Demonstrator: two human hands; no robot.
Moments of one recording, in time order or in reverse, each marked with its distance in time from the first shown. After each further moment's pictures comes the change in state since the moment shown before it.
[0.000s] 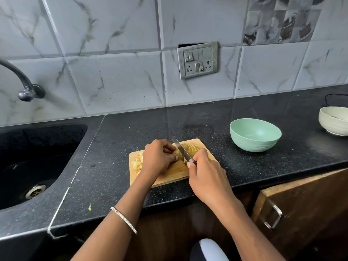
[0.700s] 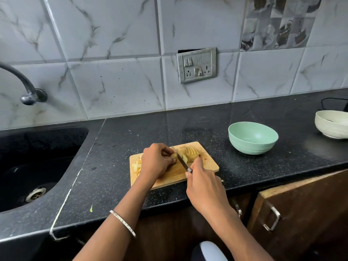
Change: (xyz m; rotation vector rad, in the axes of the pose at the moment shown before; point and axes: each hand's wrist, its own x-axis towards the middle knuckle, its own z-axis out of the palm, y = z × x) left_hand -0.007 0.003 -0.006 -0.012 0.012 -0.016; right_hand -0.014 0.001 0.013 -0.060 -0.024 0.002
